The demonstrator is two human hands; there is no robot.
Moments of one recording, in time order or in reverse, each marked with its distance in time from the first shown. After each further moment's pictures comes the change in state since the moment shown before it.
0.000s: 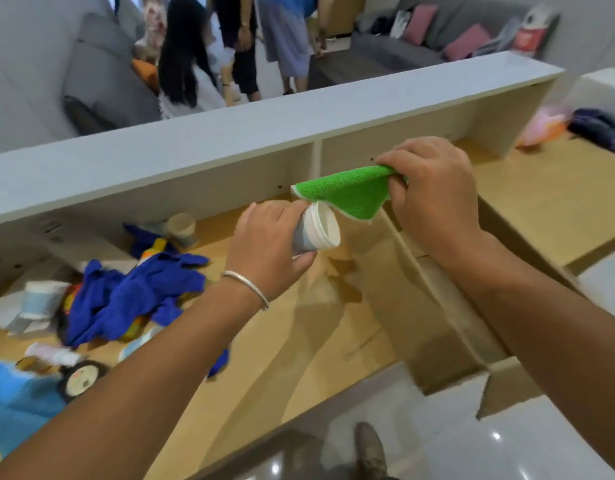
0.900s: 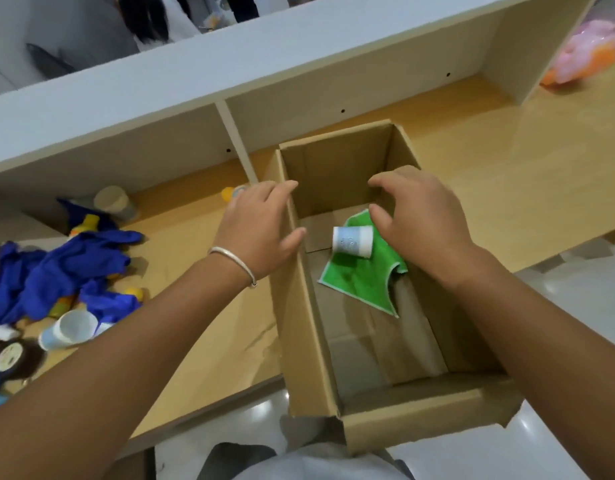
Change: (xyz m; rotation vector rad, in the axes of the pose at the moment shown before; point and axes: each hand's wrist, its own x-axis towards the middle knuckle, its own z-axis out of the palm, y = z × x) left_hand 0.089 0.108 0.127 0.124 -0.236 -0.115; right_hand -0.040 0.202 0.032 0.080 -0.506 0.155
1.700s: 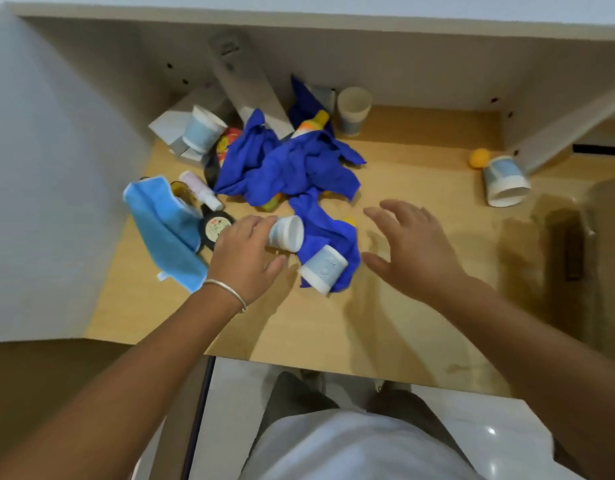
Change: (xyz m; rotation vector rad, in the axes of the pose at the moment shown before) left_hand -0.293 -0.353 0.012 -0.111 -0.119 -0.619; right_hand 0.001 -0.350 0.238 -0.054 -0.512 -0.473
